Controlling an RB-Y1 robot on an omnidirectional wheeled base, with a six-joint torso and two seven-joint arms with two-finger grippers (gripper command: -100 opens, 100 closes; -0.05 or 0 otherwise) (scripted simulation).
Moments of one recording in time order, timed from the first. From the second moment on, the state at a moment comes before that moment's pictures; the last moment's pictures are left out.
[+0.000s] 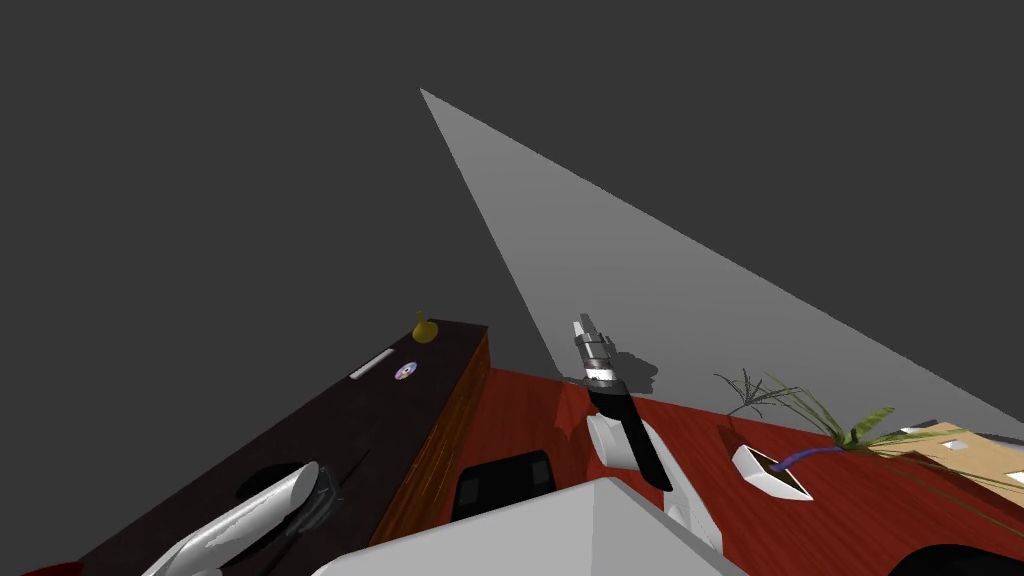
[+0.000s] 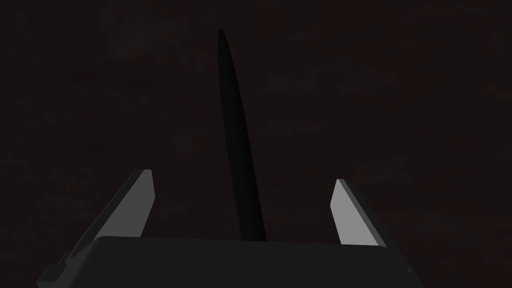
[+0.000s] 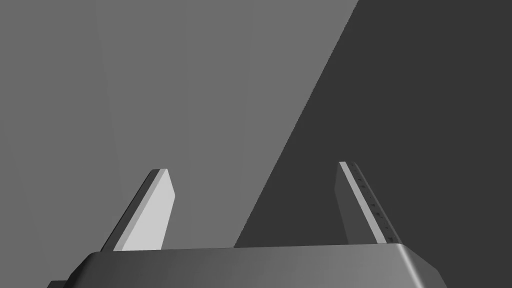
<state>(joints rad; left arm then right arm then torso) 0.06 0.53 0.31 -0.99 0.48 0.82 0.43 0.49 -0.02 -0.05 -2.22 0.07 -0.42 0.07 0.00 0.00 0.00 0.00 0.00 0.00</state>
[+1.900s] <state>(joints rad) 0.11 0.54 0.40 -0.84 0.55 1.09 0.59 0.49 -0.02 -0.05 -2.22 0.07 -0.42 0.07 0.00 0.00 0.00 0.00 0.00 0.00</state>
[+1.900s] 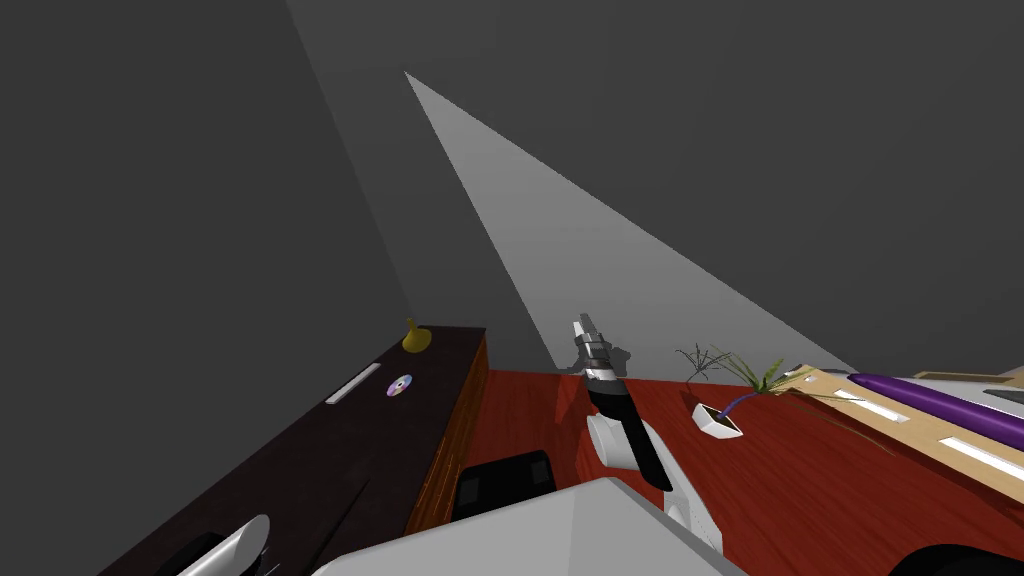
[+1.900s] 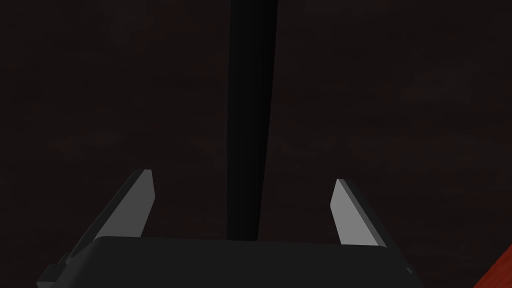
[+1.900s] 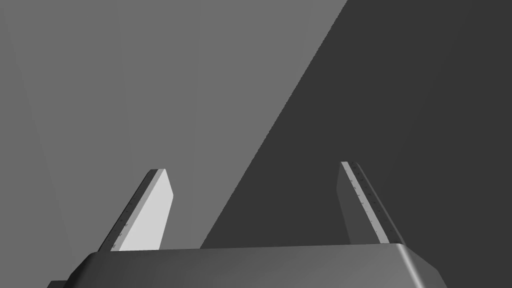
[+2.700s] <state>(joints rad) 0.15 0.47 0.37 -0.94 0.50 1.08 0.65 0.49 -0.02 -0.05 -2.22 0.07 -0.42 0.07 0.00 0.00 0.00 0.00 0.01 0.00</state>
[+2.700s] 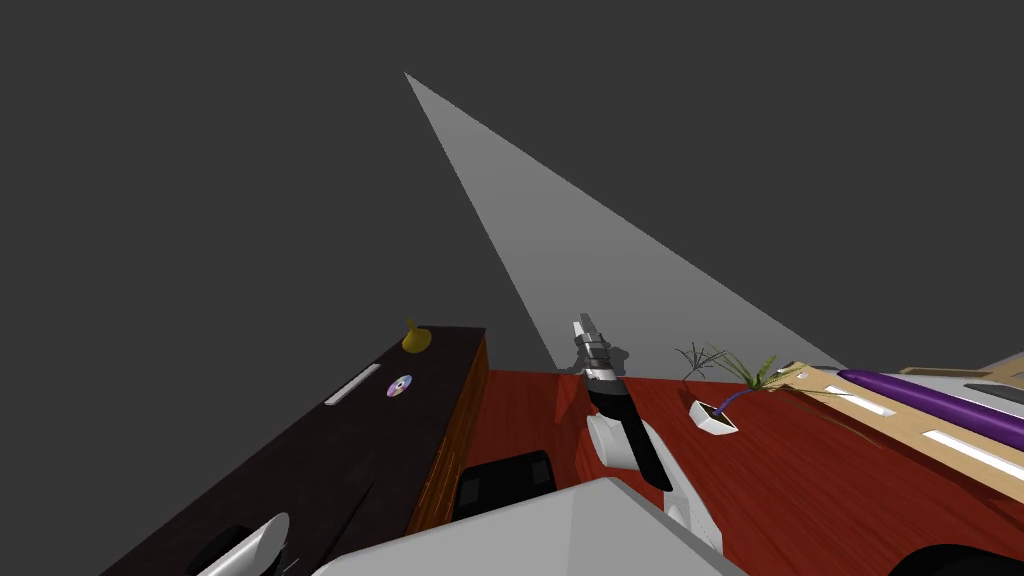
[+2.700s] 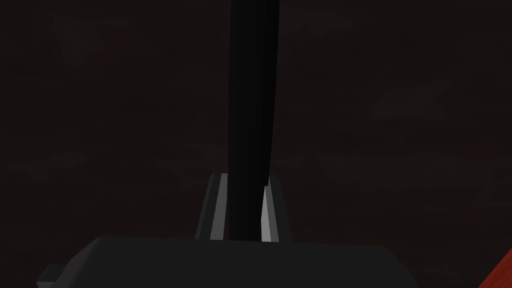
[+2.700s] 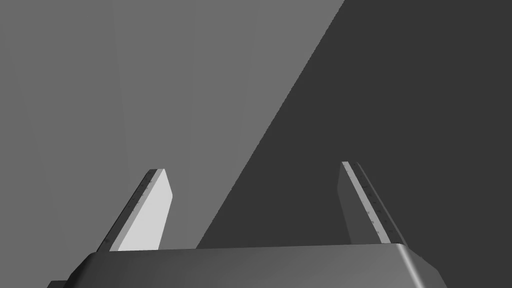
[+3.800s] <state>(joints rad) 0.11 0.55 0.40 -0.83 0.55 1.09 0.58 0.49 -0.02 -0.05 -2.22 0.07 -0.42 0.07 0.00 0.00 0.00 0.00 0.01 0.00</state>
